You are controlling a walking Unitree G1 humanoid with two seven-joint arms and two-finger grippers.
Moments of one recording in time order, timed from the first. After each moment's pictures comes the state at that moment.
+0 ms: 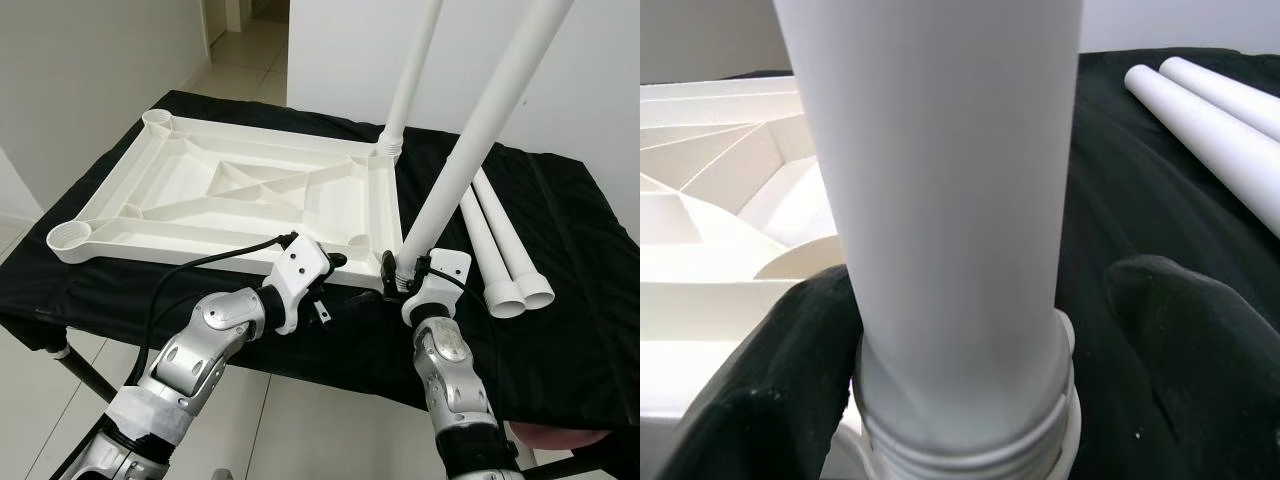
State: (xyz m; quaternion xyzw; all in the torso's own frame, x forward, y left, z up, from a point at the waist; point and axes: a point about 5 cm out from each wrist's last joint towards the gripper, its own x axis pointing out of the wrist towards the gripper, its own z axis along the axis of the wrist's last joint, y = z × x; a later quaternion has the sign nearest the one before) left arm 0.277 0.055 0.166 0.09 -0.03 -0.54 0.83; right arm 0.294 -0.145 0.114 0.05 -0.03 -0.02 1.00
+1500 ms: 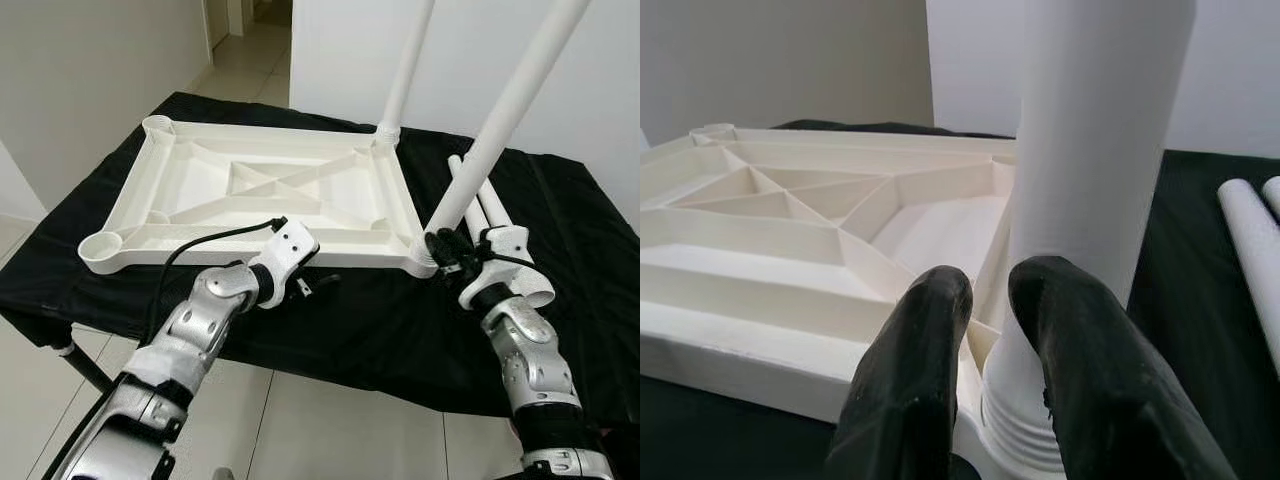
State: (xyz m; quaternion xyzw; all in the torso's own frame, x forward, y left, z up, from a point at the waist) left arm 0.329 0.073 0.143 0.17 0.07 -0.46 0.87; right arm 0.309 -0.205 0.152 0.01 -0.08 0.16 0.98
